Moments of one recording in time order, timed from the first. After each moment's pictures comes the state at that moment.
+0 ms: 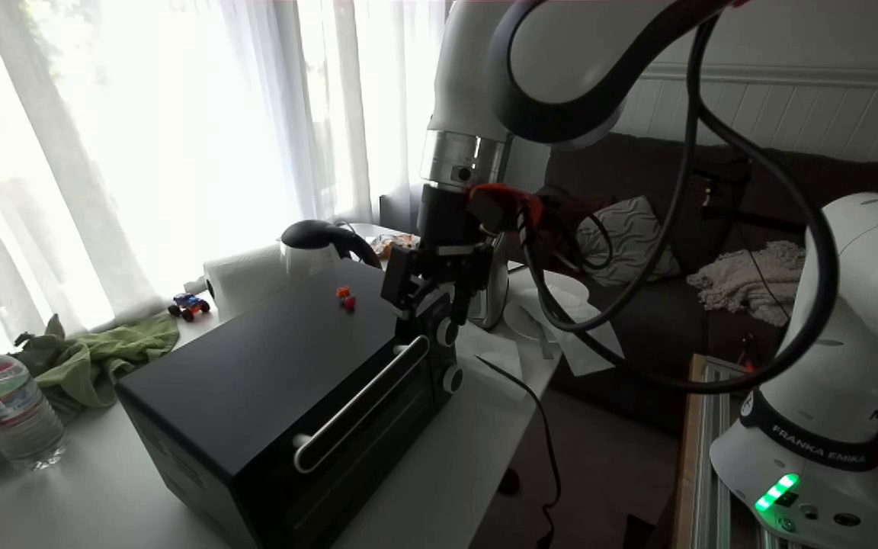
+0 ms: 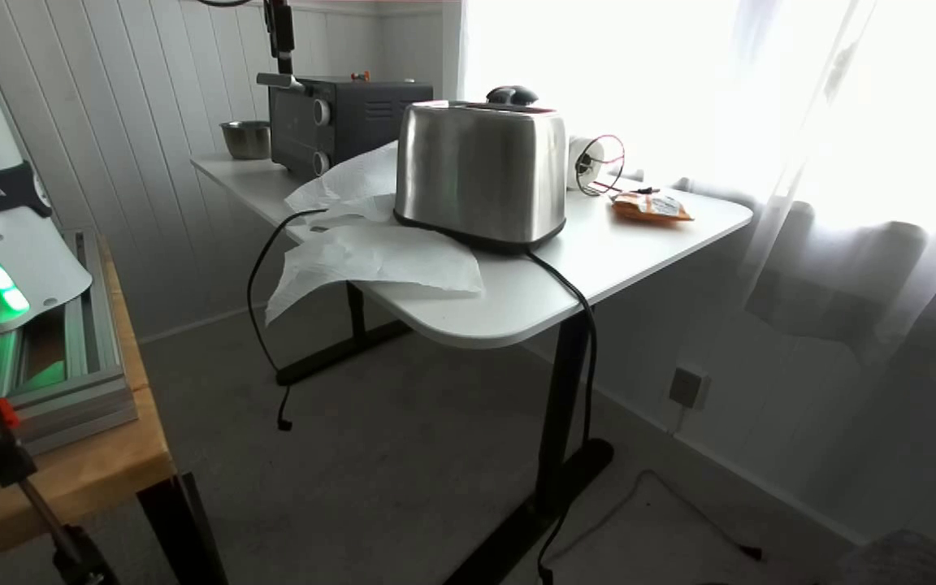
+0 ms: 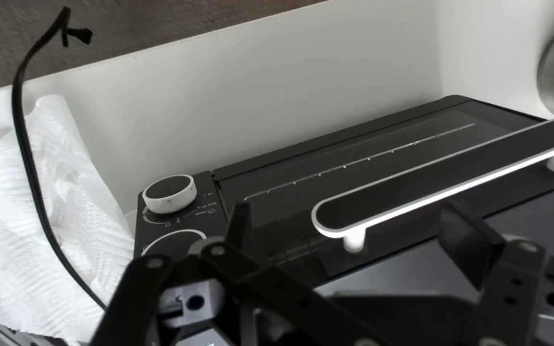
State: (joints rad) arm 0.18 -0.27 0.23 -2.49 0.40 2.34 0.38
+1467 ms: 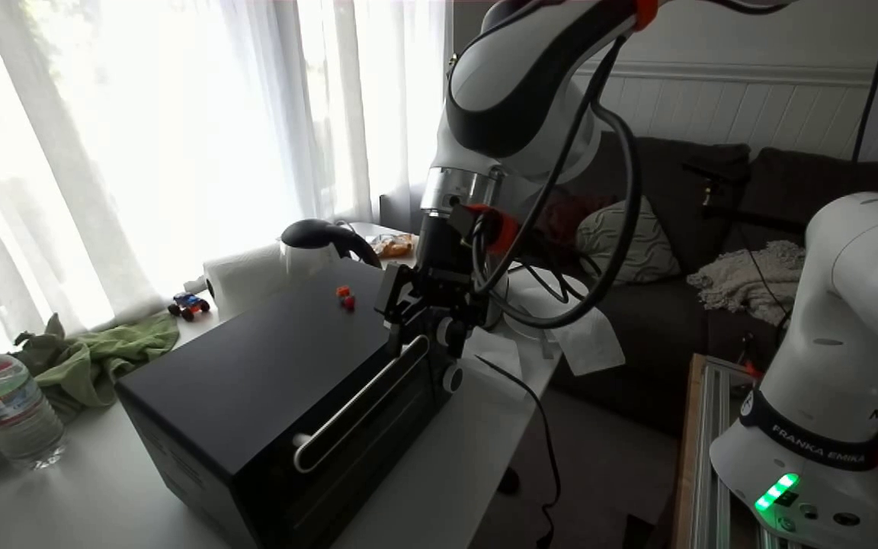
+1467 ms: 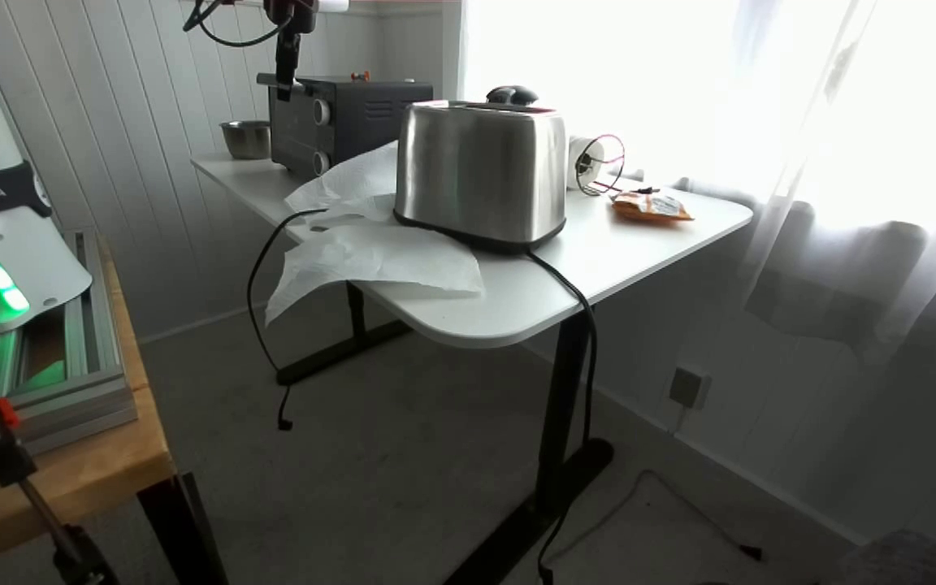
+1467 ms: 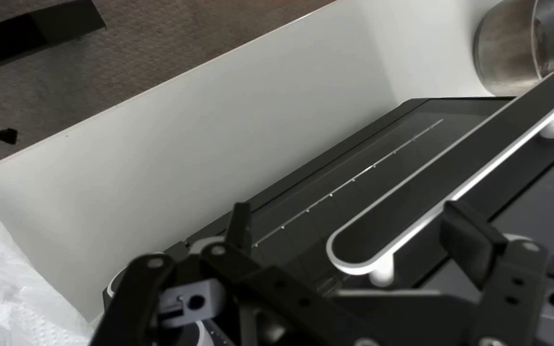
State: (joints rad) arm 0.17 -0.15 0.17 -2.49 0.72 2.33 0.26
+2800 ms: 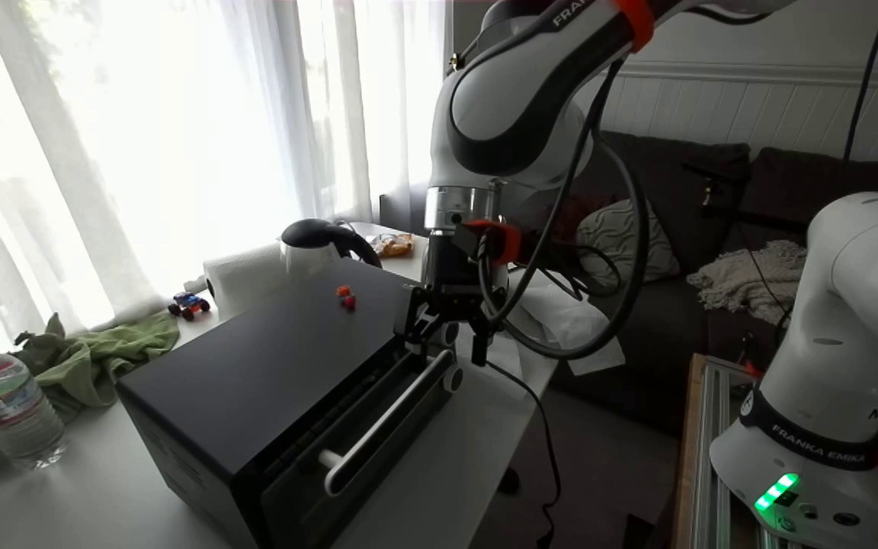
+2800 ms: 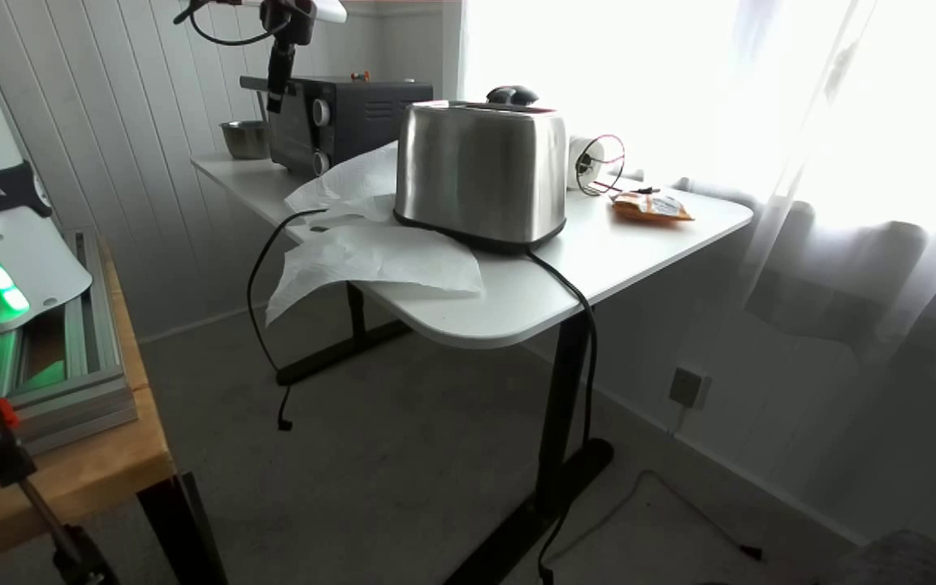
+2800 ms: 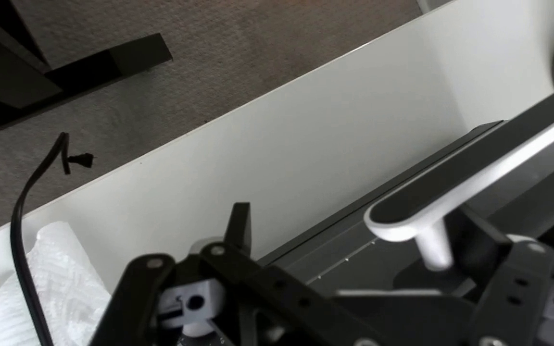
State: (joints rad) arm 0.16 -0.12 0.17 -2.49 0.57 2.25 0.37
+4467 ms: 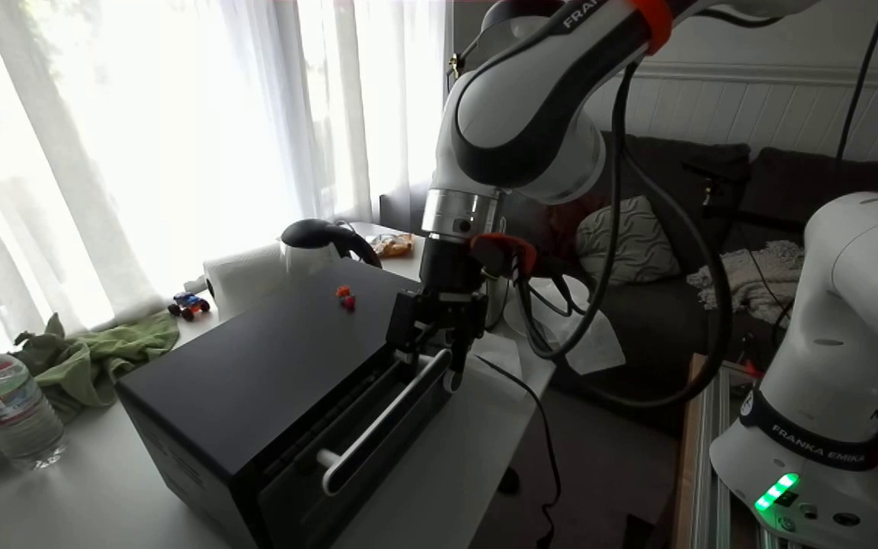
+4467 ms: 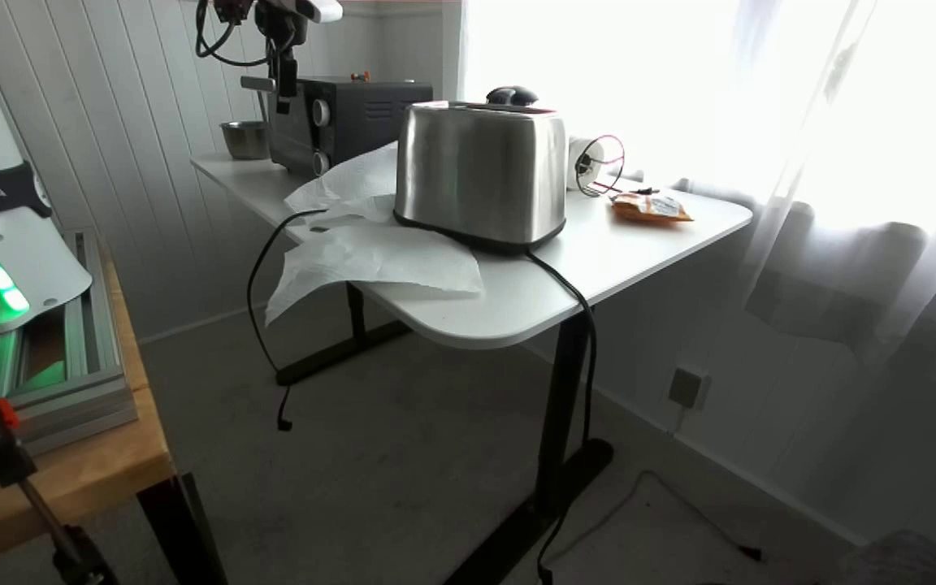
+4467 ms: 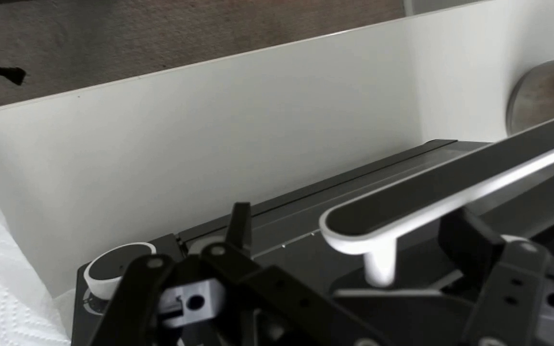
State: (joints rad) arm 0.19 -0.14 0.20 -2.52 0.68 2.39 0.08
